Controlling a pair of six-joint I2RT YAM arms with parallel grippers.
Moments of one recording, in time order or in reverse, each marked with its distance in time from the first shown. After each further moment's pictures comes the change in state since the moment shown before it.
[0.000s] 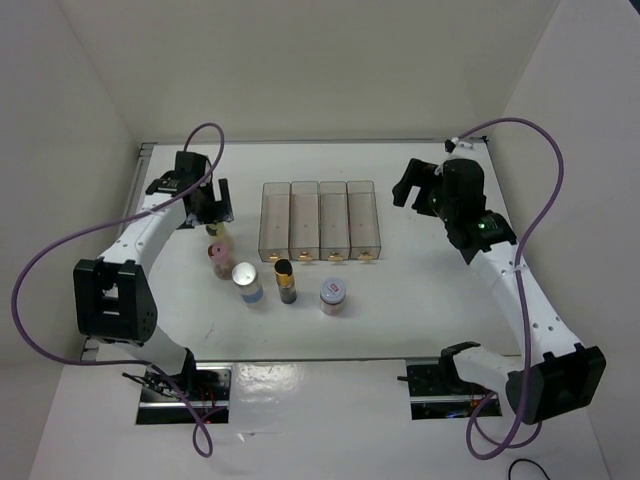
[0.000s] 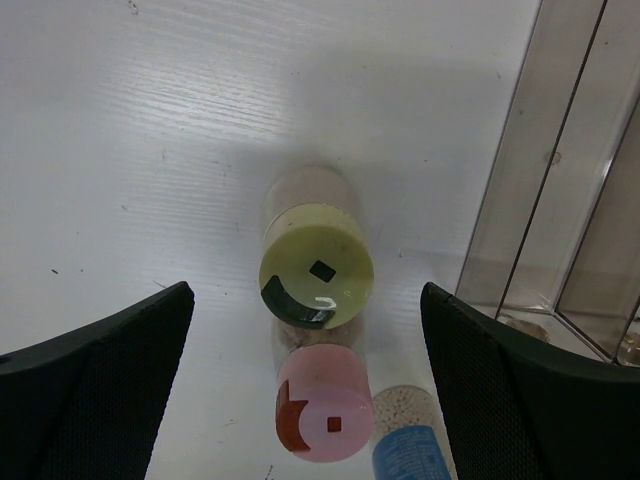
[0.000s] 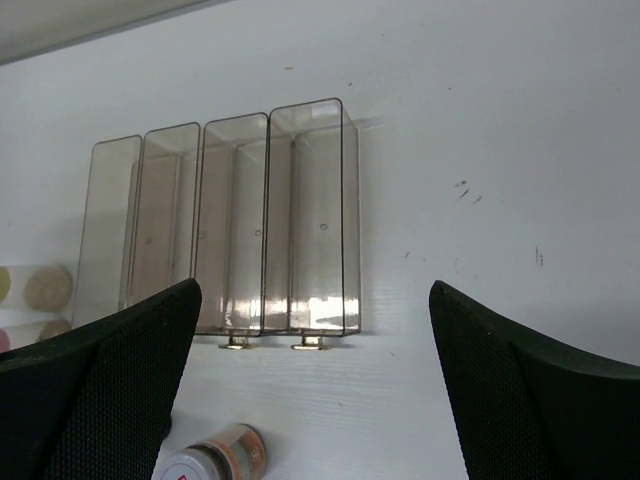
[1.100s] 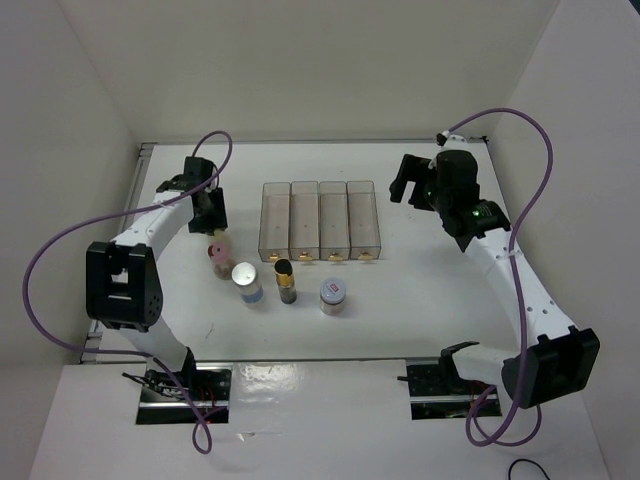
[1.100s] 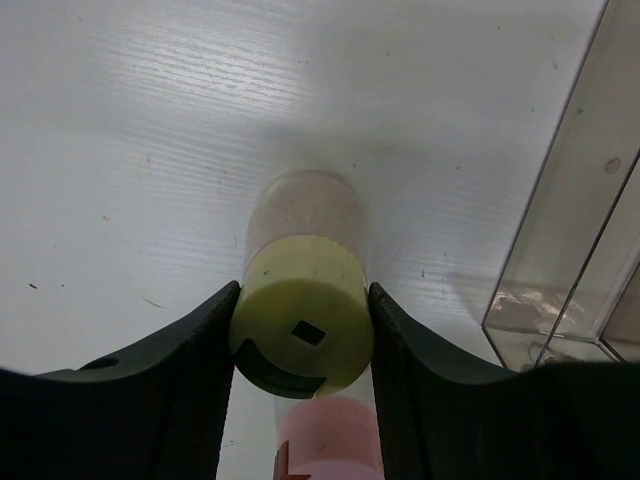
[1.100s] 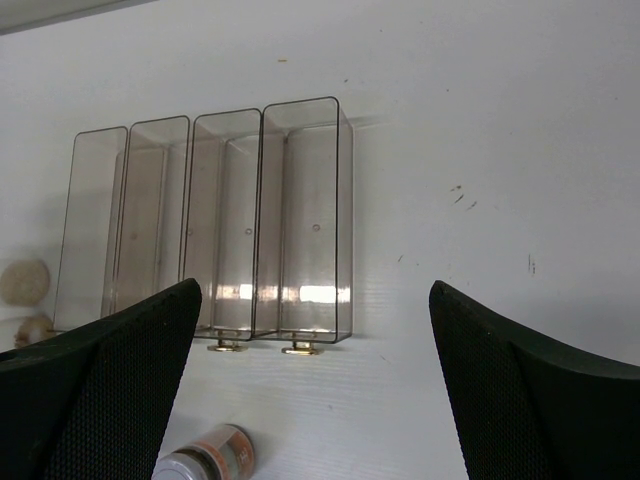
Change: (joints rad) left arm 0.000 0.108 -0.019 0.043 -0.016 0.003; right arm 0.007 0.088 0.071 -0.039 0.001 -0.045
